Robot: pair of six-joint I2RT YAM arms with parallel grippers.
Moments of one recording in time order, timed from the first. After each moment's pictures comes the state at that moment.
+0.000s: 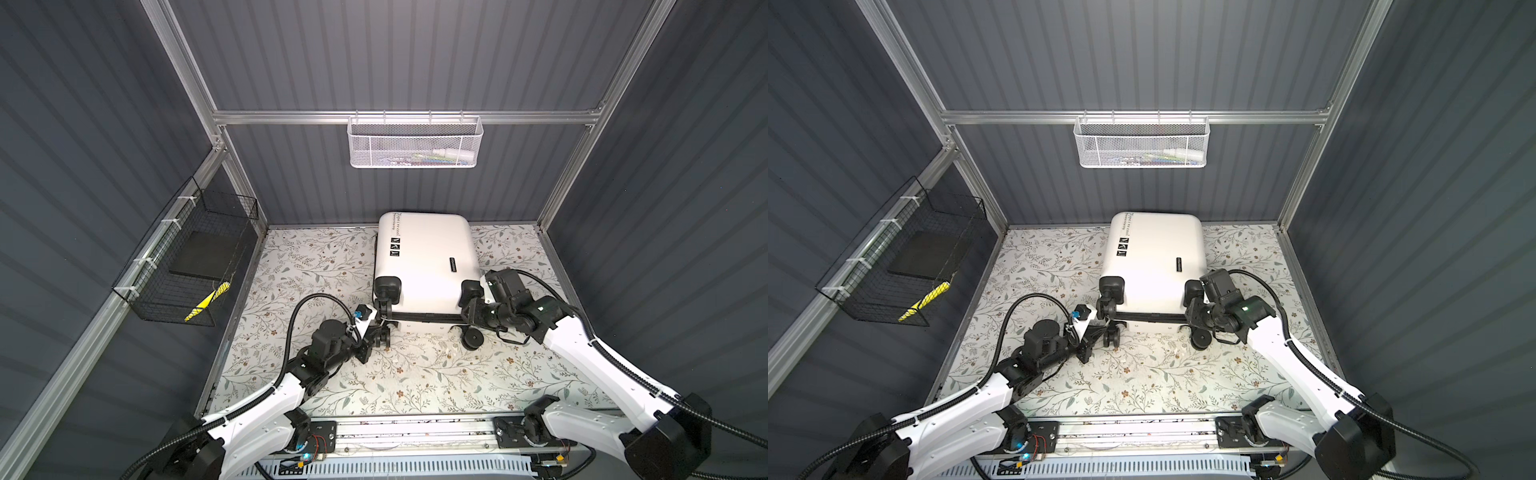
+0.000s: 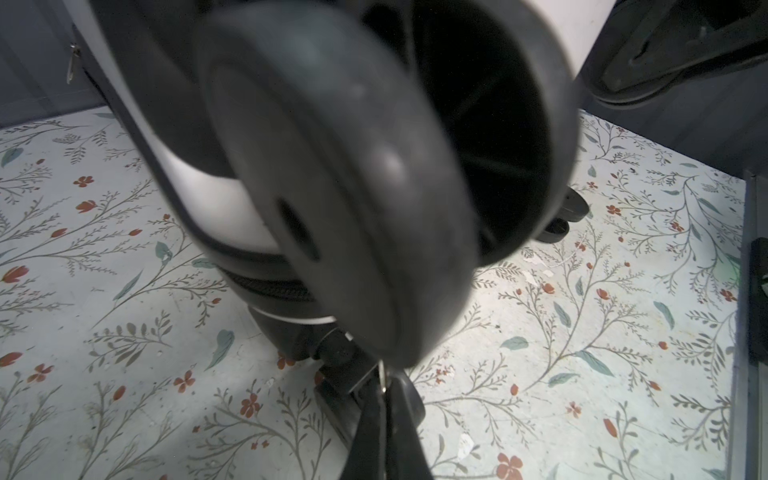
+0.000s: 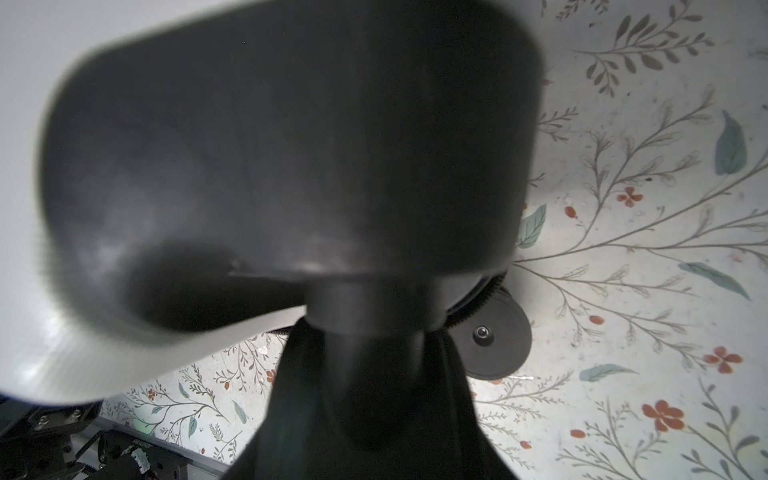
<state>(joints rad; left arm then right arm) -0.69 0.95 0.28 0.26 0.19 -0.02 0.49 1.13 0.93 -0.77 -0.09 0.66</state>
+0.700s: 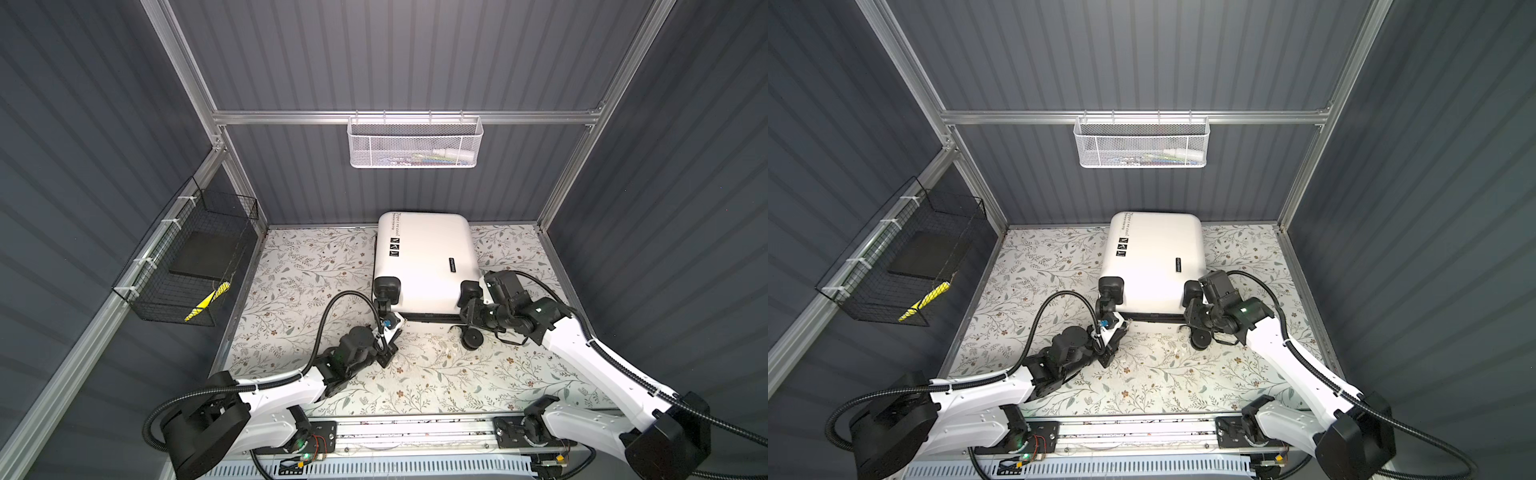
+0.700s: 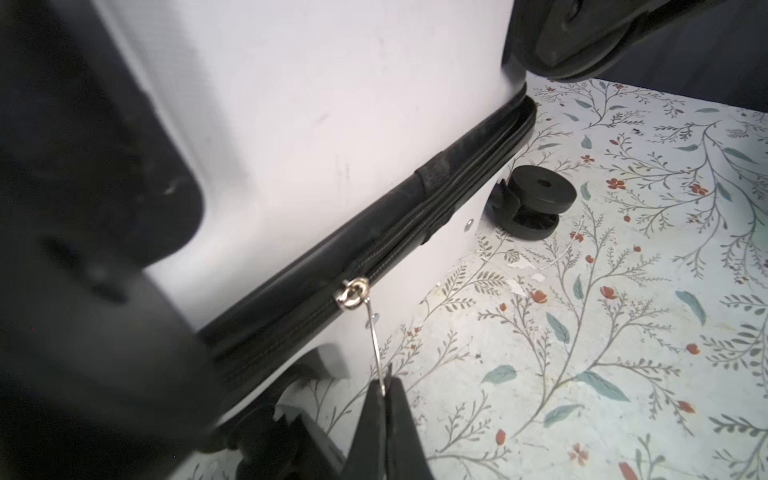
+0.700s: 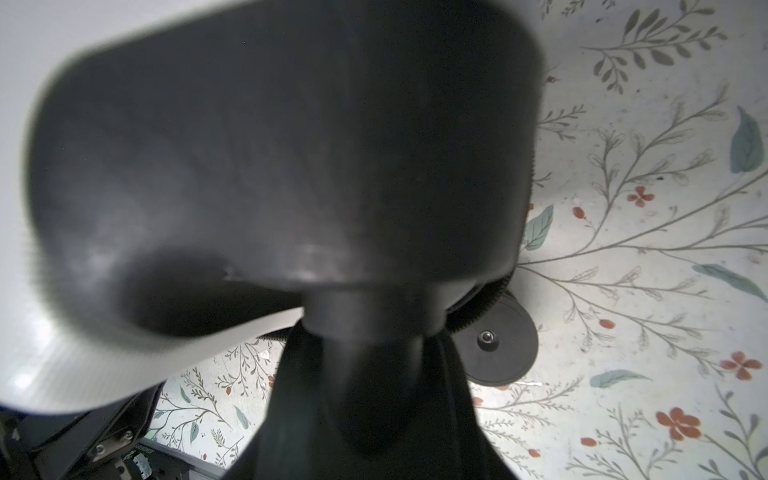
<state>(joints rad) -0.95 1.21 0.37 0.45 -0.04 0.06 0.50 1.13 0.91 -0.74 -0.08 0.68</state>
